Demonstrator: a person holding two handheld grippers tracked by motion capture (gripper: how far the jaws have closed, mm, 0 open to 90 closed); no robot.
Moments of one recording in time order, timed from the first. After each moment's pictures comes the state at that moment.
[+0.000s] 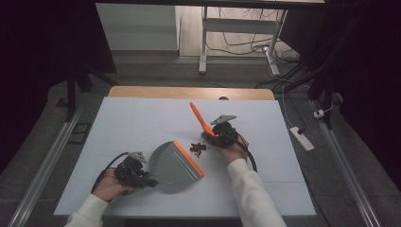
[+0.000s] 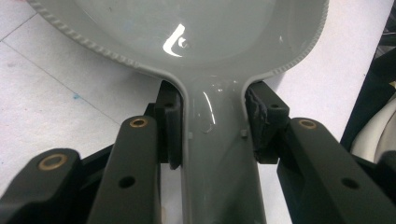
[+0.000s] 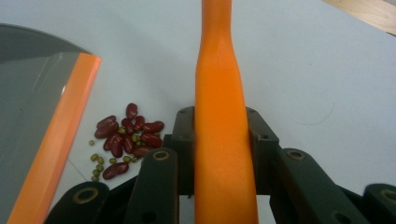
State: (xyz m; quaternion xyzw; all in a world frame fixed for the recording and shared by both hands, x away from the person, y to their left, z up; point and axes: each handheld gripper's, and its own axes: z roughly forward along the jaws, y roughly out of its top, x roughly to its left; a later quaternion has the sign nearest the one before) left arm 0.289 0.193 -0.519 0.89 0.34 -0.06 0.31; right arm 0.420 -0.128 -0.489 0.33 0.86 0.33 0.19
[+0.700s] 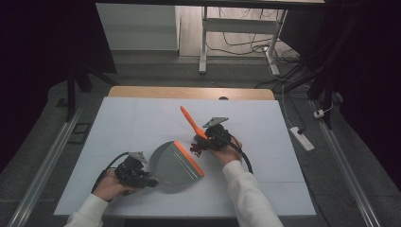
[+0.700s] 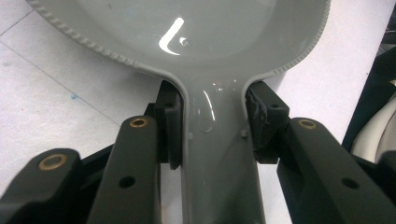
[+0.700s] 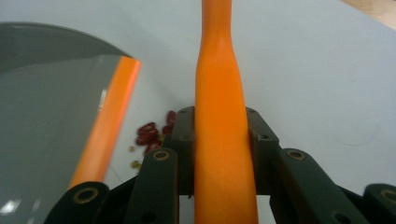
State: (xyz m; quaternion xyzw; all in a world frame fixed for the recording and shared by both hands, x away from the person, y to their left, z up) left arm 0.291 0.192 -0.521 0.89 0.34 -0.07 0.30; right arm 0.411 -0.107 -0.489 0.30 0.88 0.34 0.17
